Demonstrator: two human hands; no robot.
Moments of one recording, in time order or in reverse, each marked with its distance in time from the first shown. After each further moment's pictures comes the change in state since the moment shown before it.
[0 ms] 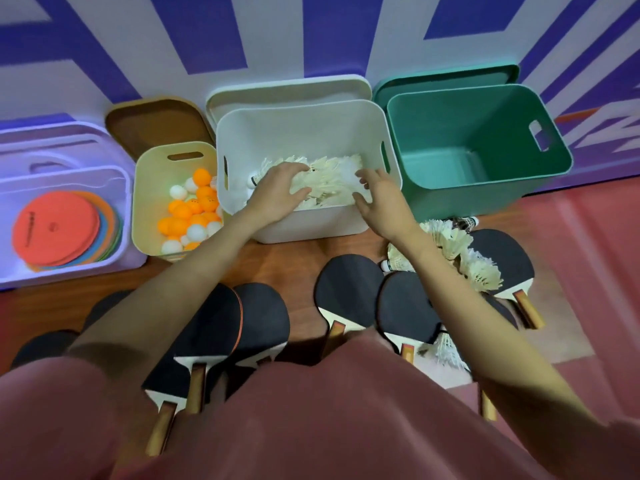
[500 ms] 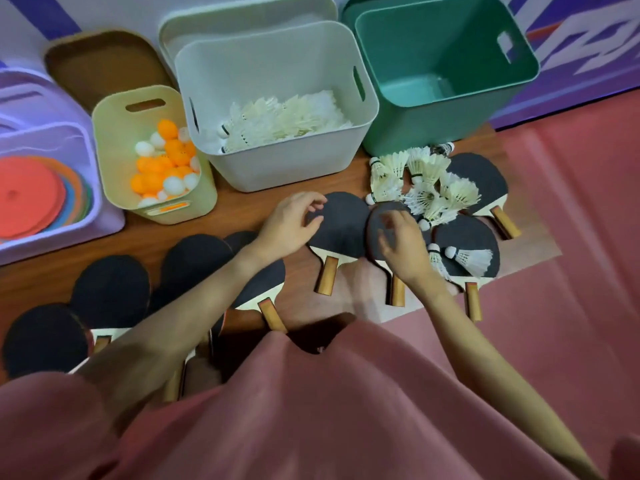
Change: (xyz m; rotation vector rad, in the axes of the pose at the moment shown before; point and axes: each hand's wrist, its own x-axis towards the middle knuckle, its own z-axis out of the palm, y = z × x) left_hand -0.138 0.028 0.070 -0.216 -0.134 0.151; right_hand -0.196 0.026 0.037 -0.001 0.052 0.290
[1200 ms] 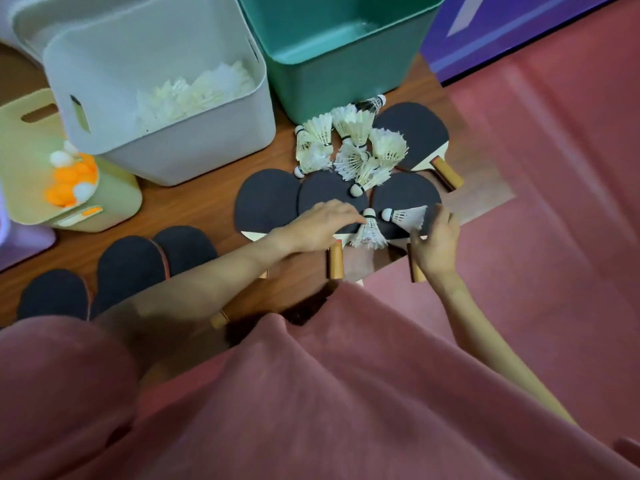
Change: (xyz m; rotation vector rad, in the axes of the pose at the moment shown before) left_hand 0.044 0.096 0.154 0.355 -0.679 0.320; right_hand -0.071 0.170 -0.055 0.075 0.216 0.469
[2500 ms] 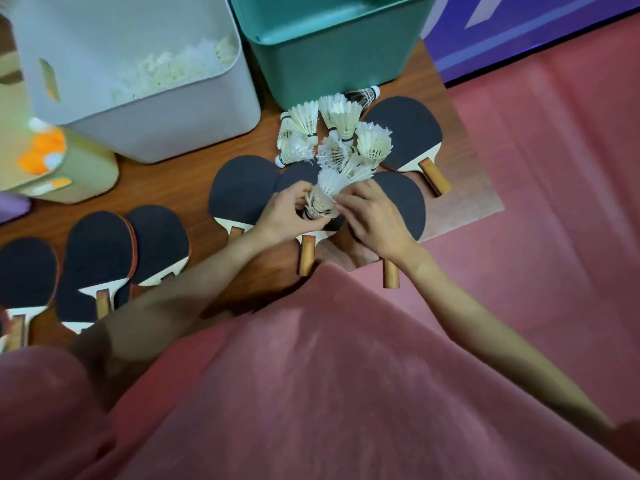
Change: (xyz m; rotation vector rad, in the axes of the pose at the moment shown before) left_hand 0.012 0.016 0.017 -0.608 0.520 -0.479; right_hand 0.041 -0.040 -0.007 0.027 -0.246 -0.924
